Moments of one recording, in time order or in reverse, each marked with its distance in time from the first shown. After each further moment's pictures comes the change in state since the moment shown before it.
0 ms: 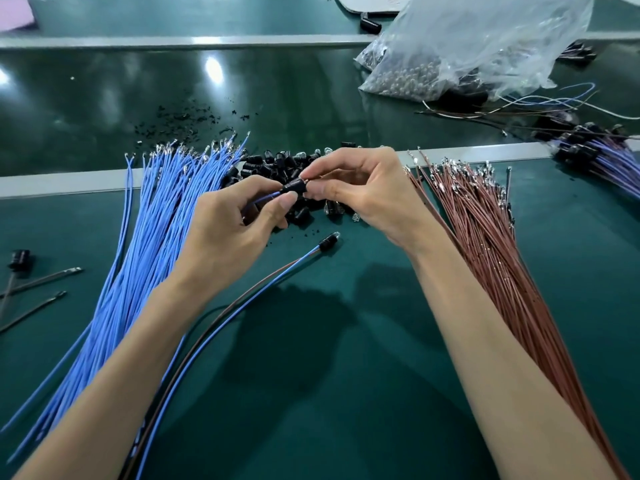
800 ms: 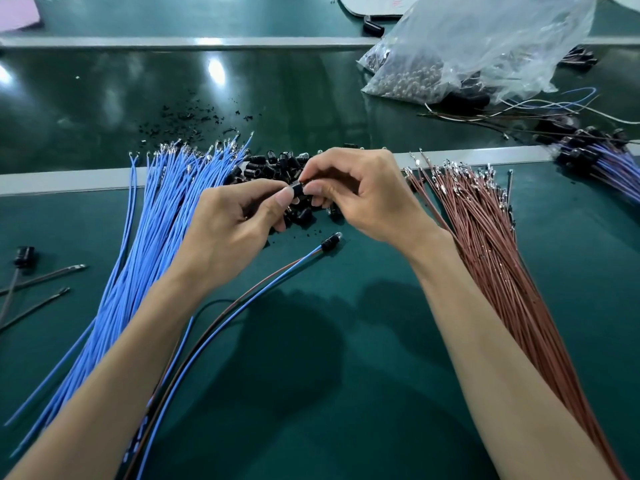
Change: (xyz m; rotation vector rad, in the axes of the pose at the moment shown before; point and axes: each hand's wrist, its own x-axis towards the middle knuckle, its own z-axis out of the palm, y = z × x) left_hand 0.000 0.005 -0.005 -0.020 -0.040 -0.032; right_hand 0.000 -0.010 0.006 -0.456 -0.011 -0.254
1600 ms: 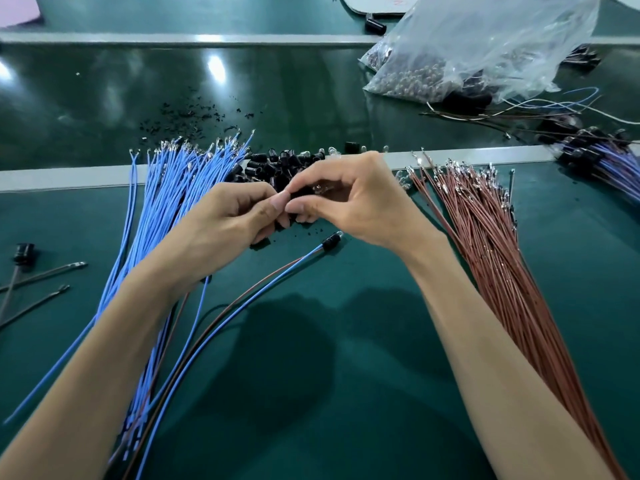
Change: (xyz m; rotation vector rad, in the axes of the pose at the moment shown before) left_hand 0.003 0.010 -0.011 -0.167 -0.238 -0.163; right_hand -0.001 -0.008 0.007 0.147 -0.100 0.091
